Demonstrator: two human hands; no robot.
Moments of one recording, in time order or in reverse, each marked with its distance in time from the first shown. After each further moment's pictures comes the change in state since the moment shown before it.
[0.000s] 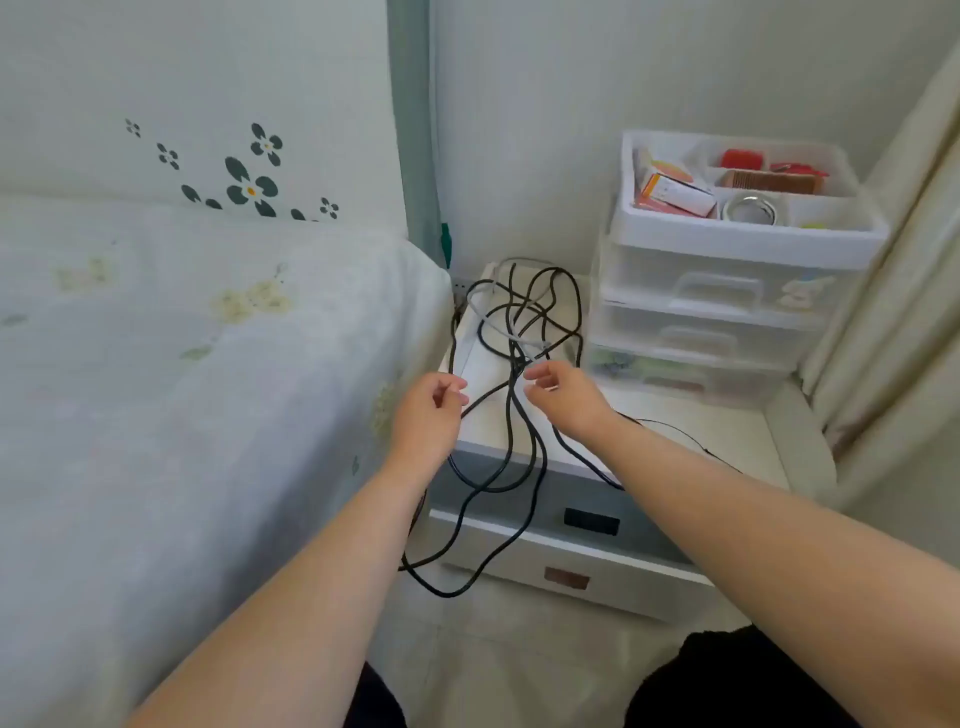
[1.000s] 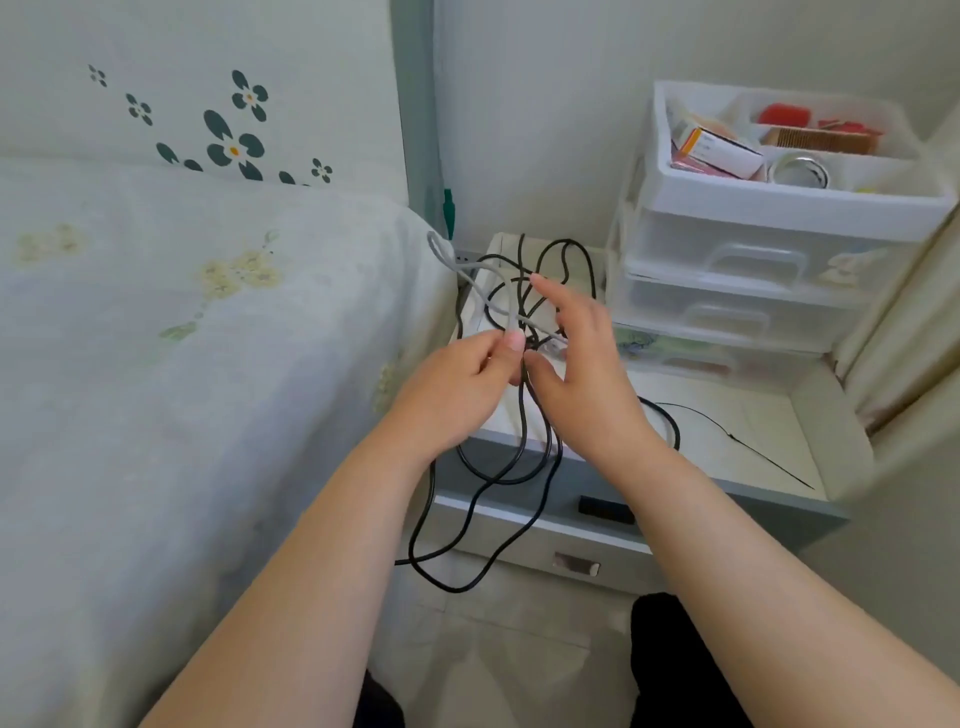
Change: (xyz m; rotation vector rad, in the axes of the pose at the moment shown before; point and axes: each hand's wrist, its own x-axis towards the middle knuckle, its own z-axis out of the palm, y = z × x) left_hand -0.006 0.046 -0.029 0.231 -0.309 0.290; right_hand -0.062 -0.058 0.012 -0.018 0.277 -0.412
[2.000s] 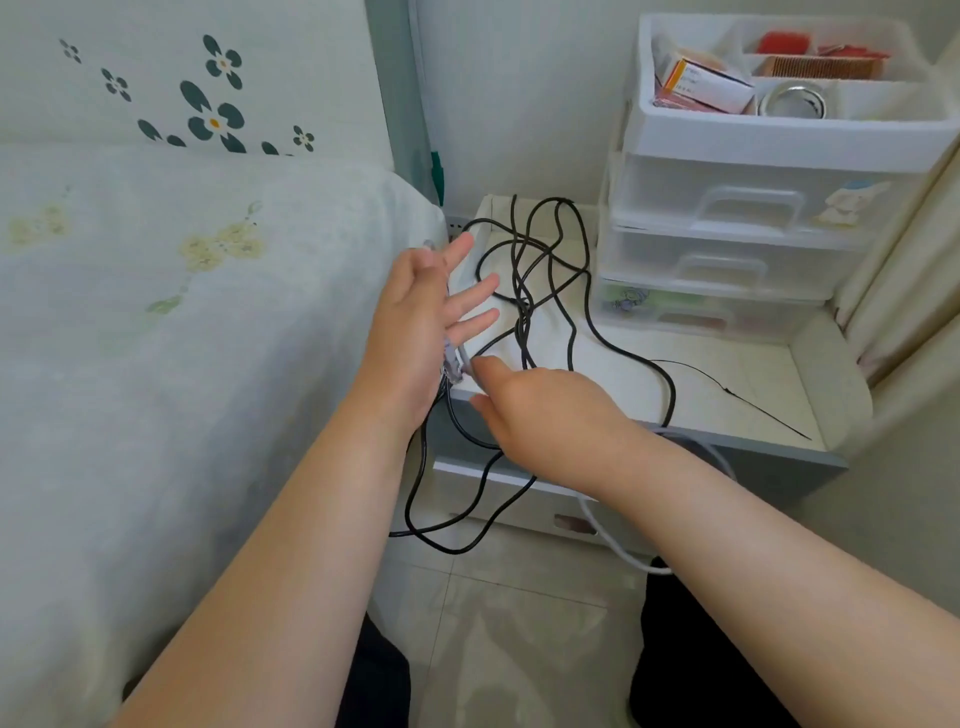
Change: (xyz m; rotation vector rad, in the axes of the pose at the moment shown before) left_hand -0.013 0.023 0.005 -0.829 0.249 -0.085; right_hand -0.039 -0.003 0.002 -0.695 -0.468 -0.277
